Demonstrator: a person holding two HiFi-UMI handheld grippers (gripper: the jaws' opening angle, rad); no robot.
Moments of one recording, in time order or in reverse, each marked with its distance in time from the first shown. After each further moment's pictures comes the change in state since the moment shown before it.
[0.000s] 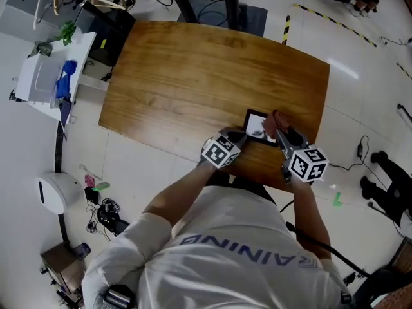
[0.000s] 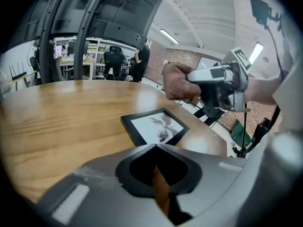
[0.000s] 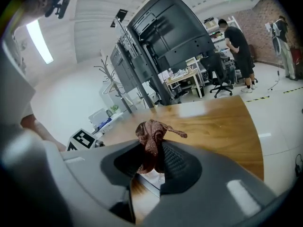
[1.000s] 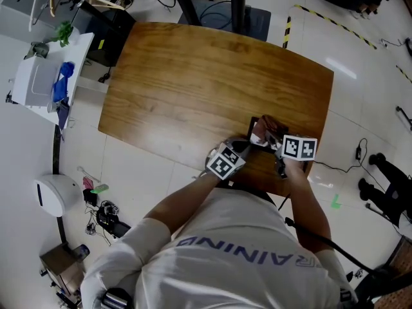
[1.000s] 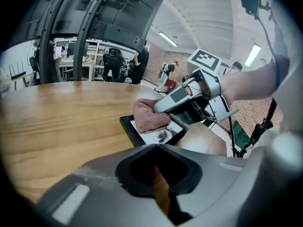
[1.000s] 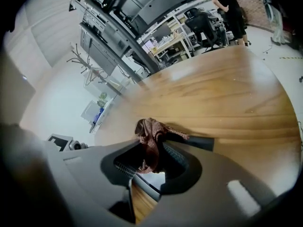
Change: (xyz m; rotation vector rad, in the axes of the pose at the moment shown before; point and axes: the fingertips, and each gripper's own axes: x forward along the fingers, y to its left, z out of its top) left arm 0.001 -0.007 -0.001 0.008 -0.031 -0.022; right arm 0.077 -0.024 -0.063 0.266 0.334 -0.015
